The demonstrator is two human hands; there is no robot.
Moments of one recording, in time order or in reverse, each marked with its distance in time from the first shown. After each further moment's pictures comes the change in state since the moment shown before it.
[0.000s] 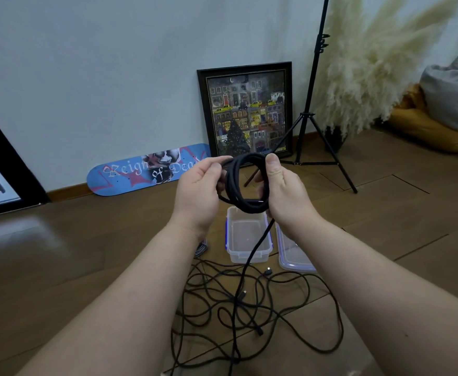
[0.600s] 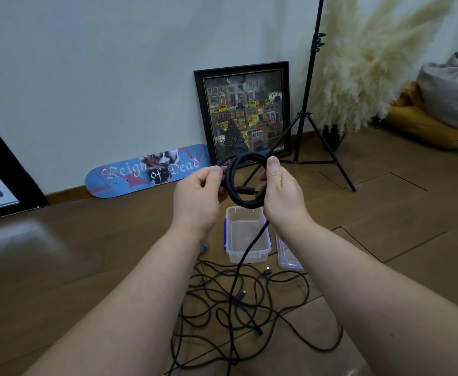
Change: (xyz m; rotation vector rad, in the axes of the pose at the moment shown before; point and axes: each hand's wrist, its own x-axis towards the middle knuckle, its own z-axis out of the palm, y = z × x) left_hand 0.002 -0.014 0.005 0.017 0.069 -0.022; right_hand 0.001 0.007 0.005 -0.052 0.152 0.021
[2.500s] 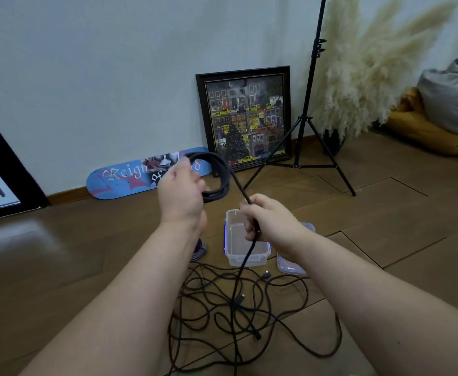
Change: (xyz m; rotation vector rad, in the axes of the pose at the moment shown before) left_hand 0.011 0.015 -0.002 -0.423 0.228 -0.065; right_hand -0.013 0.015 -0.007 0.142 -0.485 0.246
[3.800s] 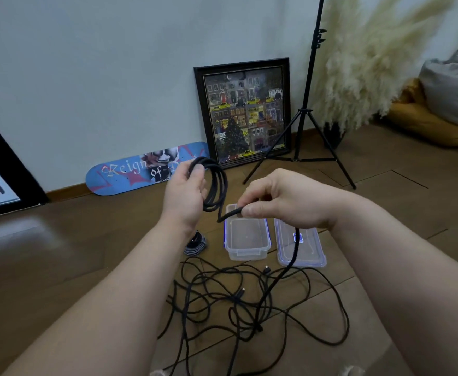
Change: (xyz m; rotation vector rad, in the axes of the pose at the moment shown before) left_hand 0.004 -0.015 -0.019 0.380 -0.195 0.026; right_hand -0.028 -0.065 -0.032 -0.675 -0.341 -0.343
